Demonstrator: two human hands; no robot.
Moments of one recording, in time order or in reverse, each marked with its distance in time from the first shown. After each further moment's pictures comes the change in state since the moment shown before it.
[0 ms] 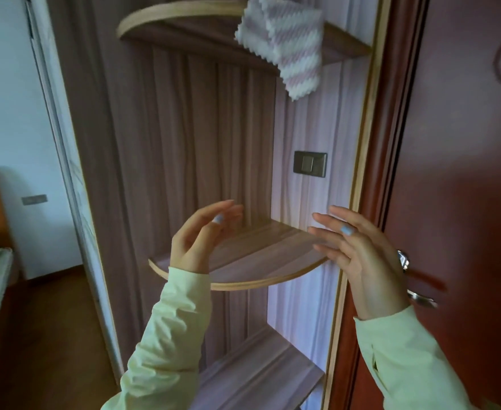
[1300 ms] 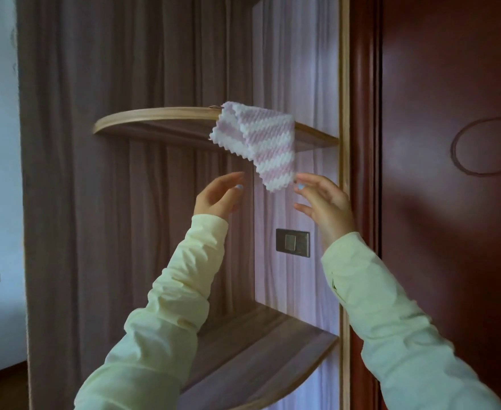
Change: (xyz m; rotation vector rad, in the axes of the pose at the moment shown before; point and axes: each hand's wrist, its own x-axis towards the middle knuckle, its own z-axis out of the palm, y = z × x) left_hand 0.203 0.008 0.089 0.074 -0.111 0.136; right_hand 0.204 -0.038 0.033 -0.165 0.041 -0.237
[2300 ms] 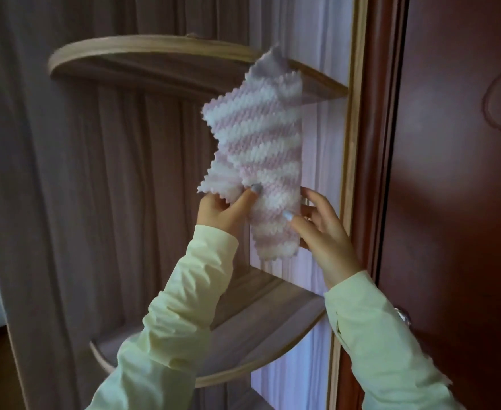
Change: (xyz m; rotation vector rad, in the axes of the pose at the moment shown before) left_hand -0.050 -0.031 0.021 -0.054 0.071 -0.118; right_hand -0.059 0.045 -0.021 -0.008 -0.174 0.194
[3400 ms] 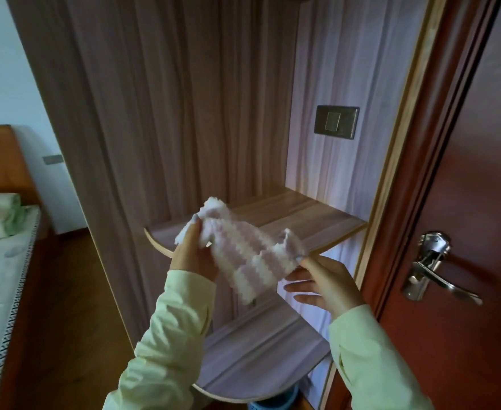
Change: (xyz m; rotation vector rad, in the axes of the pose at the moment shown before) left_hand -0.147 -0.068 -0.107 -0.265 0.411 -0.676; right_hand -0.135 0.099 0.009 -0.008 0.020 0.844
